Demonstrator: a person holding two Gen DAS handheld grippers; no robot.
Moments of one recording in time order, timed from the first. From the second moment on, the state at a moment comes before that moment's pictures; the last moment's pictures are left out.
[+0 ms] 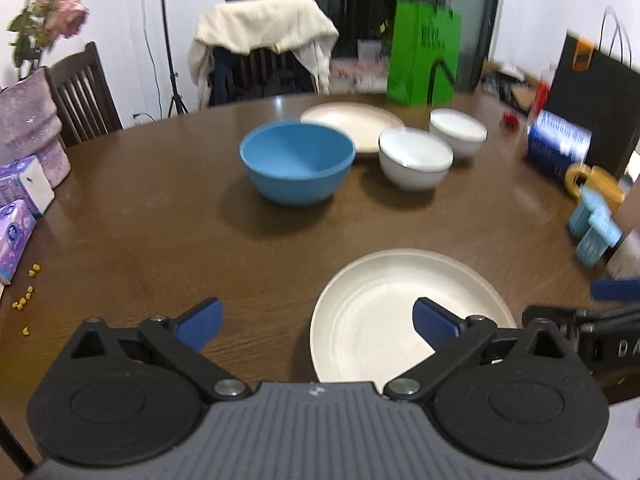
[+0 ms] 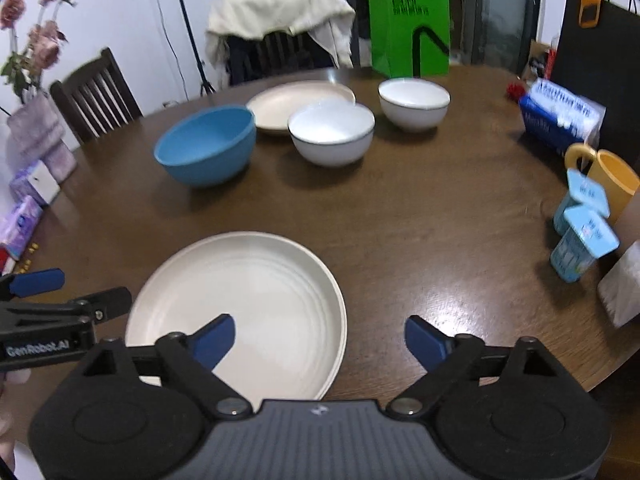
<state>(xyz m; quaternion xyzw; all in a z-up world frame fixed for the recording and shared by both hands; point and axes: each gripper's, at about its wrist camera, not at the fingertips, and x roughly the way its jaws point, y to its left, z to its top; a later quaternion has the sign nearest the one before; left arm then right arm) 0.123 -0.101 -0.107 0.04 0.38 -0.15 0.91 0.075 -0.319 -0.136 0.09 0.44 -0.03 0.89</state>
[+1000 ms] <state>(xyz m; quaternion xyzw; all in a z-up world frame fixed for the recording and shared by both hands) 0.044 -0.078 -0.040 0.00 0.34 -0.12 0.93 -0.007 -0.317 -0.071 0.10 0.39 0.00 0.91</state>
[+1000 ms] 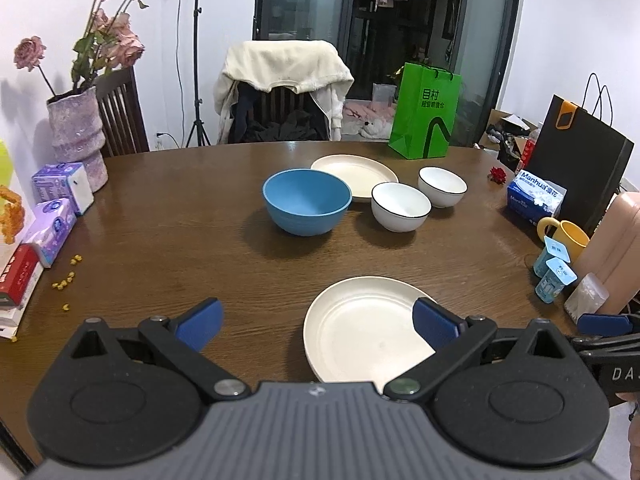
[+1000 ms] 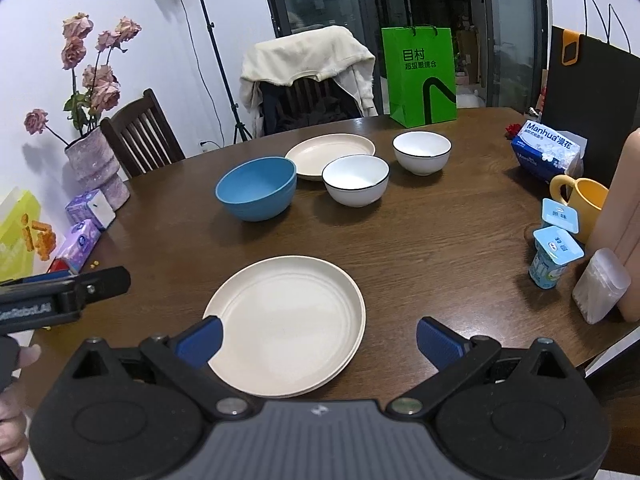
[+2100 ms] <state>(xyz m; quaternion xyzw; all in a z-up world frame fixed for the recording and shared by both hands) 0.106 -0.030 -0.011 -0.01 0.35 -0.12 0.93 0.053 -0.305 -0.052 0.13 0.40 -0.04 0.91</state>
